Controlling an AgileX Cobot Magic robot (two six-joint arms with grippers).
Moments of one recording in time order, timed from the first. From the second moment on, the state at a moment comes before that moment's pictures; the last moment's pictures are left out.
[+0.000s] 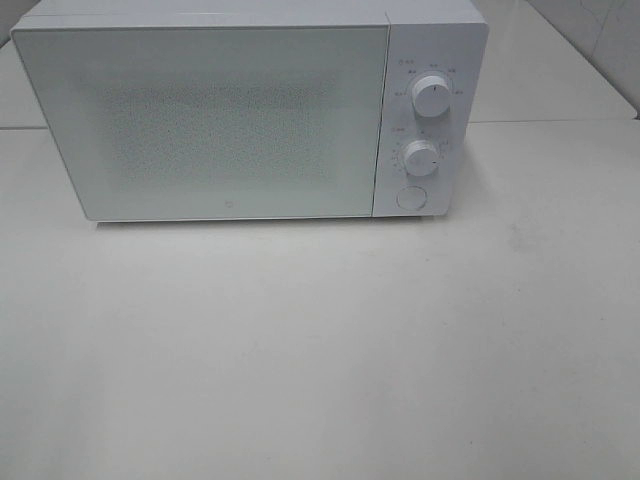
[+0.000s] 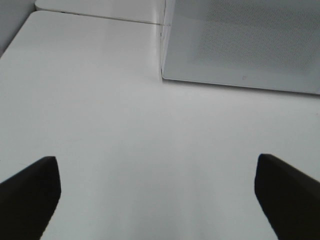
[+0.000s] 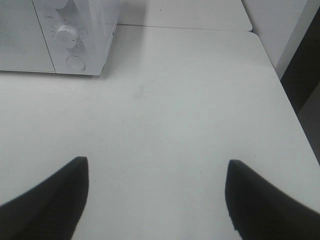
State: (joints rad) left arm 0.07 0.00 -0.52 -0.13 1.07 0.00; right arm 0.08 0.00 -0.50 -0.10 1.00 0.08
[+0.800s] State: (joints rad) left arm 0.07 0.00 -0.52 -0.14 1.07 0.00; right arm 0.08 0.00 -0.50 -0.10 1.00 0.08
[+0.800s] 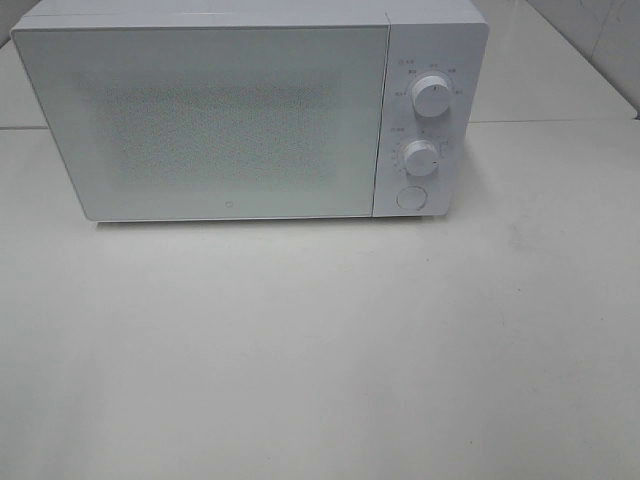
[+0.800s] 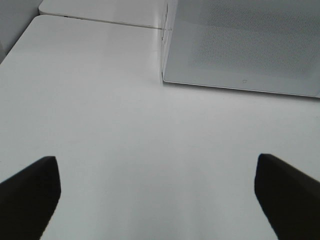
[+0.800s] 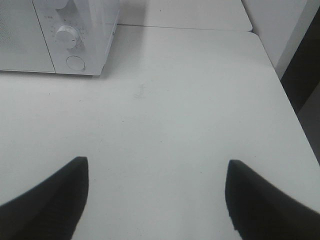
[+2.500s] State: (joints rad) left arm 0.07 0.00 -0.52 -0.14 1.07 0.00; right arm 0.08 0.94 -0.40 -0.10 -0.35 0.08
